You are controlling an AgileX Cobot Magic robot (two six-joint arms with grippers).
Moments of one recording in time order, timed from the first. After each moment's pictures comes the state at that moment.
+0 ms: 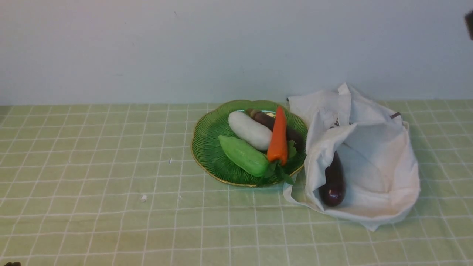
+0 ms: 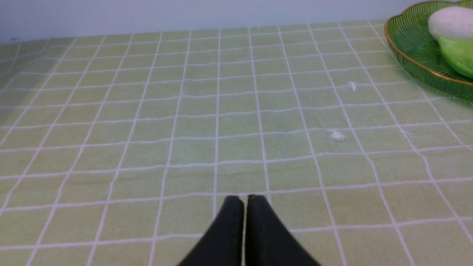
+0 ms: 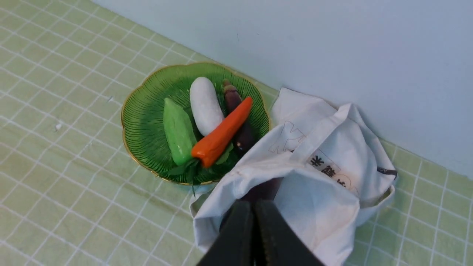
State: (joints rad) right arm 0.45 0.96 -1.41 -0.03 1.20 -0.07; left arm -0.01 -0.01 0.03 0.04 0.37 -0.04
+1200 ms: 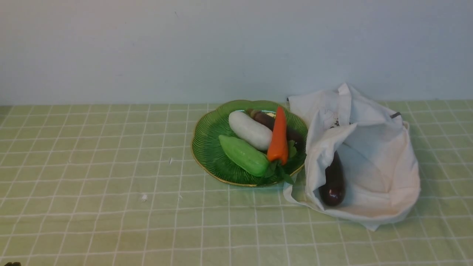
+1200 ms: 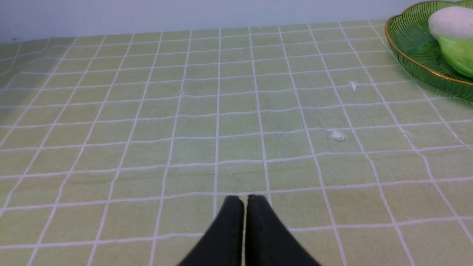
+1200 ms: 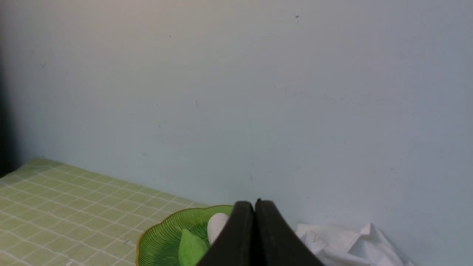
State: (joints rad) right arm 0.45 0.19 -0.29 0.00 0.17 -0.02; left arm -0.01 -0.01 0.03 0.04 0.37 -0.04
